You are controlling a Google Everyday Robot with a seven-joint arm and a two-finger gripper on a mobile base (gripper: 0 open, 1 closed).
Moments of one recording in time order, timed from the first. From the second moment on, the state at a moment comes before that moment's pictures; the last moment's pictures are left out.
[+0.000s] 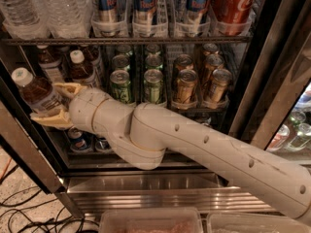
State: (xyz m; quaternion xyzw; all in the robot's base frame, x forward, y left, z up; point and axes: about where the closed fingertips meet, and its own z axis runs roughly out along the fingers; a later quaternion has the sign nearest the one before) arm 0.532 0.219 0.917 -0.44 0.53 0.23 0.69
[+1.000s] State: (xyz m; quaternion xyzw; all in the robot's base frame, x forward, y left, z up) arm 0.531 0.219 0.907 -0.44 0.53 0.24 0.69
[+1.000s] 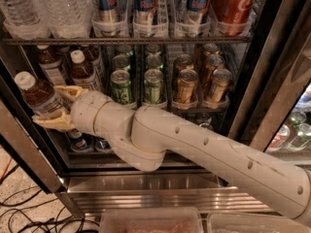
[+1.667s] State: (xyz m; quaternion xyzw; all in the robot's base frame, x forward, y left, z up) arm 0.541 0.221 0.911 -0.45 0.53 0.27 0.66
